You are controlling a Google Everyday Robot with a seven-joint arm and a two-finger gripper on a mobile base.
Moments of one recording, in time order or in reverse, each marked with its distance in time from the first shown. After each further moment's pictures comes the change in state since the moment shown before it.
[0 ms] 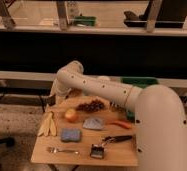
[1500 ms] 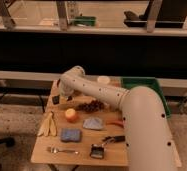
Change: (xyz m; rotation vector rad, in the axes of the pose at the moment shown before) arm 0.056 -0.011 0.065 0.017 0.054 0.214
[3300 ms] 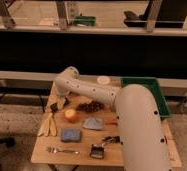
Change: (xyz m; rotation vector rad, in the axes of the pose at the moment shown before) arm -0.015 0.002 0.013 -0.008 0.042 -0.001
